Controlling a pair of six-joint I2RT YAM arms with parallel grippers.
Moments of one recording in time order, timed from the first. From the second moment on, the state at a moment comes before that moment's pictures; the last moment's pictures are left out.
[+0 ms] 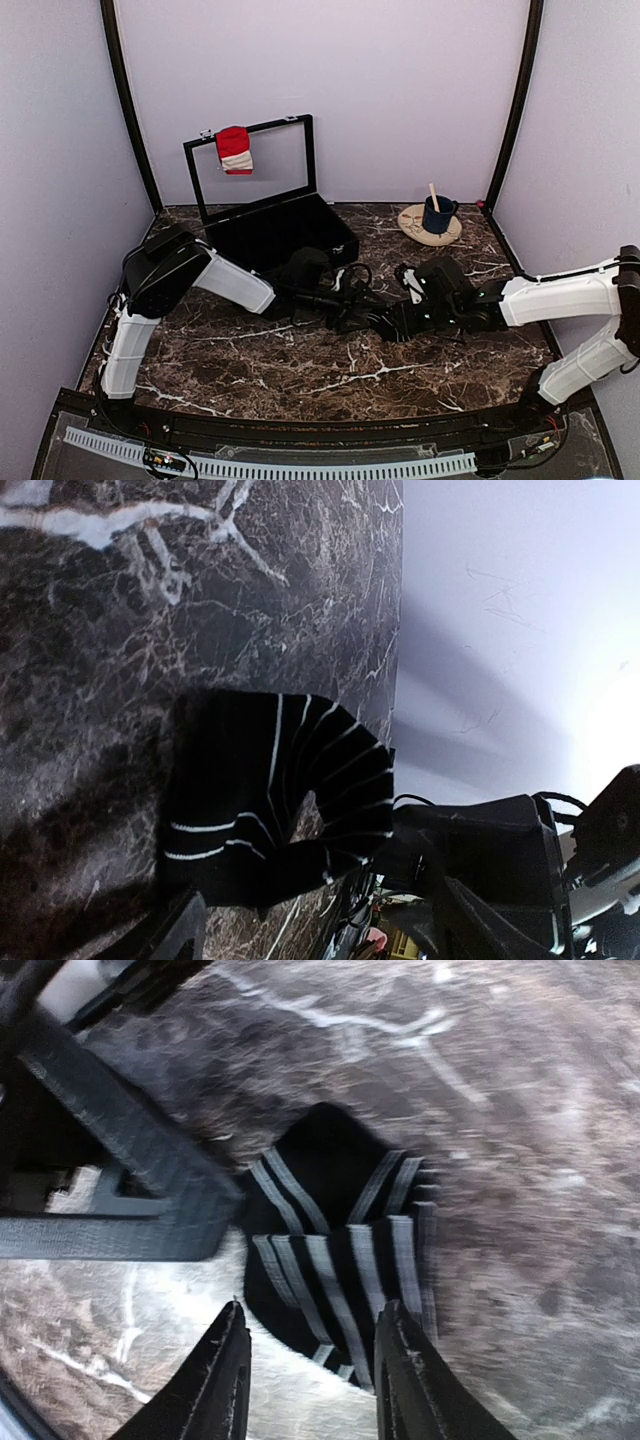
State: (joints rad) left arm -0.88 2.26 1.31 0.49 0.65 -1.28; right arm 0.84 1.36 0.63 -0.12 0.17 0.46
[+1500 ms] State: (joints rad) left arm -0.87 2.21 1.23 0.49 0.62 -1.29; right arm 0.57 1.49 0.72 -0.20 0.18 0.42
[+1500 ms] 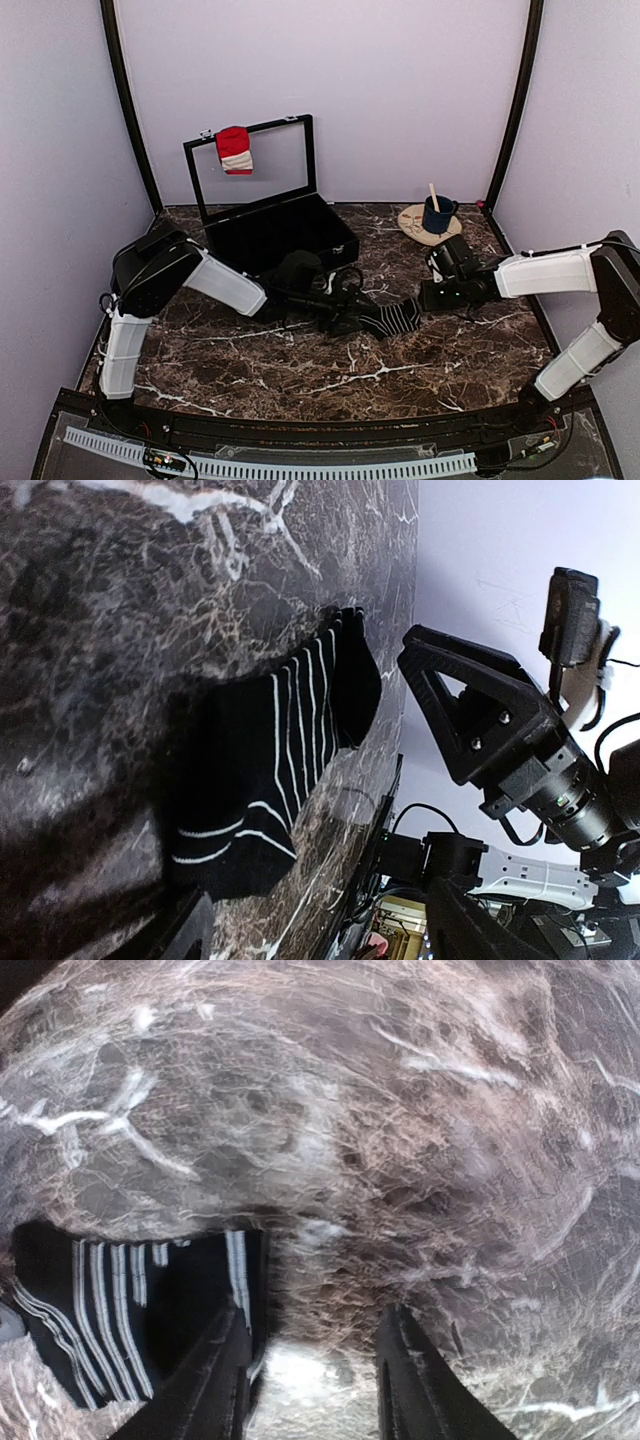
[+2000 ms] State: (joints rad) left arm -0.91 2.10 1.08 0.48 0.57 -1.29; right arm 0.67 1.33 0.72 -0.21 0.13 0.43
